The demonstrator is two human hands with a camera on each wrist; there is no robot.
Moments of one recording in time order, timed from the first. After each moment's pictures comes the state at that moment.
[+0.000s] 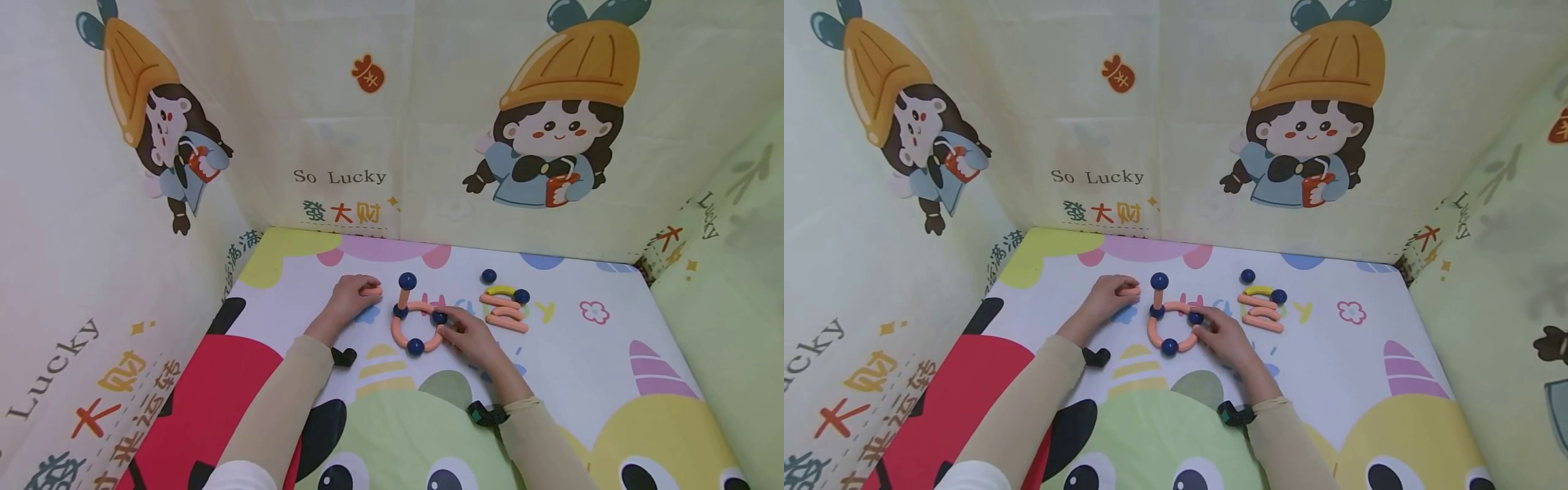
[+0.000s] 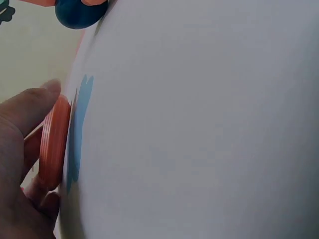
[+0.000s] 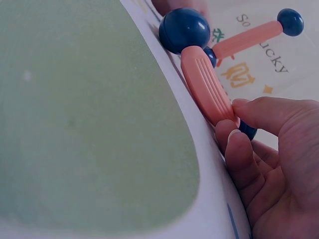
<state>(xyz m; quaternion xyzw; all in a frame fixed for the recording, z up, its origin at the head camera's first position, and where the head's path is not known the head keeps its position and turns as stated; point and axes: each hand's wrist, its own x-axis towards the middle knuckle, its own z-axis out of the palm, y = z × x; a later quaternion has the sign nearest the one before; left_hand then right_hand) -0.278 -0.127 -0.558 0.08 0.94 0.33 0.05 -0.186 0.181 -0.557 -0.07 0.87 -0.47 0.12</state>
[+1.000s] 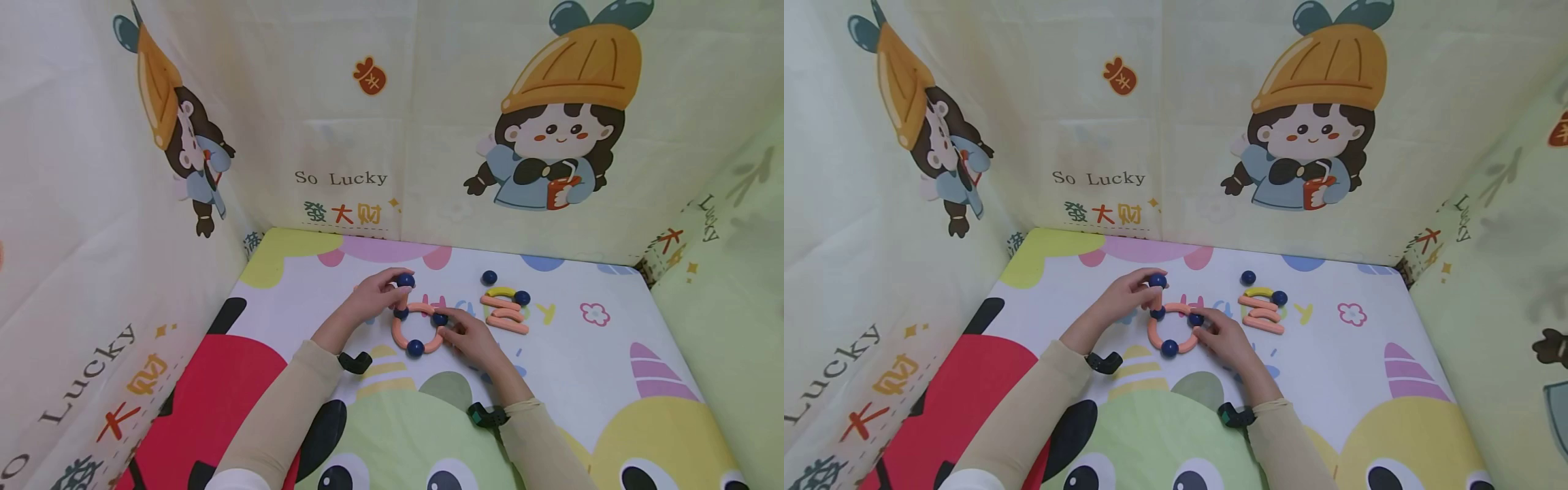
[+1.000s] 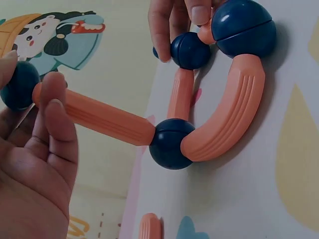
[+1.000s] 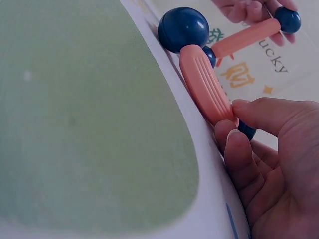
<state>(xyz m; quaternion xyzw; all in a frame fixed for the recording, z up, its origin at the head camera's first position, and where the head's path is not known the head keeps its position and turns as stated) -0.247 -0.085 -0.484 0.14 0.83 0.51 0.17 -0.187 0.181 -0.556 -0.07 0.87 -0.48 0.12</state>
